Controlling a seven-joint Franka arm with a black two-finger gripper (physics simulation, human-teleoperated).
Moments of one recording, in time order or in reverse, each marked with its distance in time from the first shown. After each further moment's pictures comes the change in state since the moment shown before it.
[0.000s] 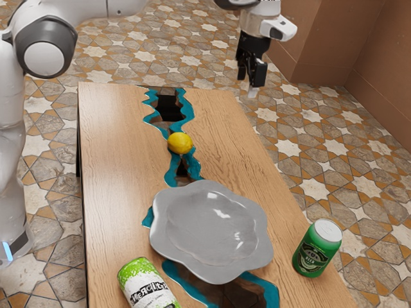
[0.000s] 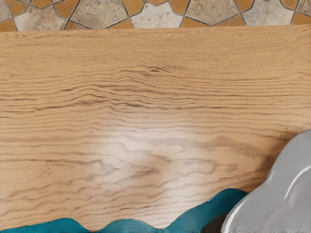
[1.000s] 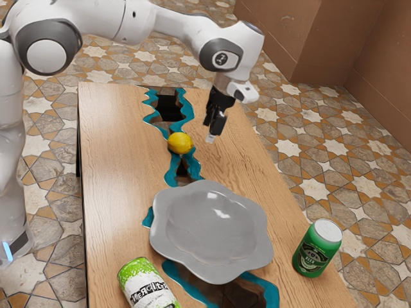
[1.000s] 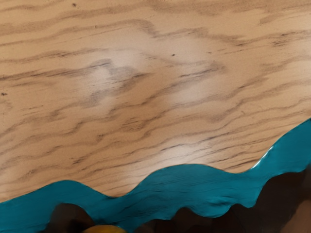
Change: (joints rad) arm 0.000 -0.016 0.087 -0.463 0.024 0.200 0.262
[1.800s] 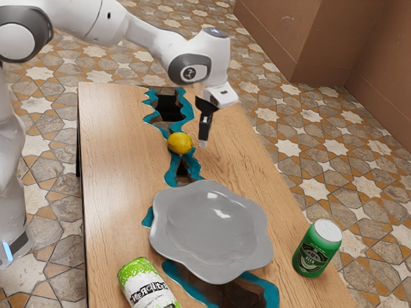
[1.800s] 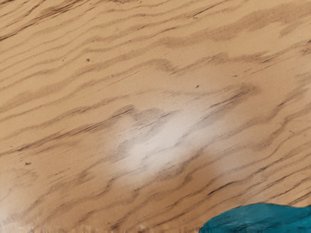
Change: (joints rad) arm 0.014 -0.182 0.011 -0.344 0.011 0.437 0.216
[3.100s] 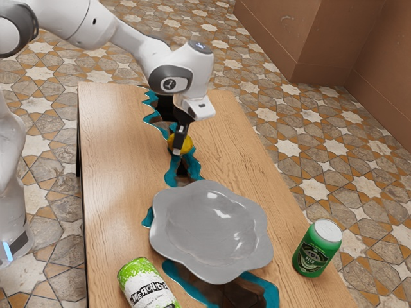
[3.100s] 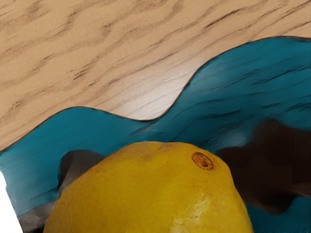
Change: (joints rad) arm -0.005 -0.076 0.036 -0.178 0.119 0.004 -0.019
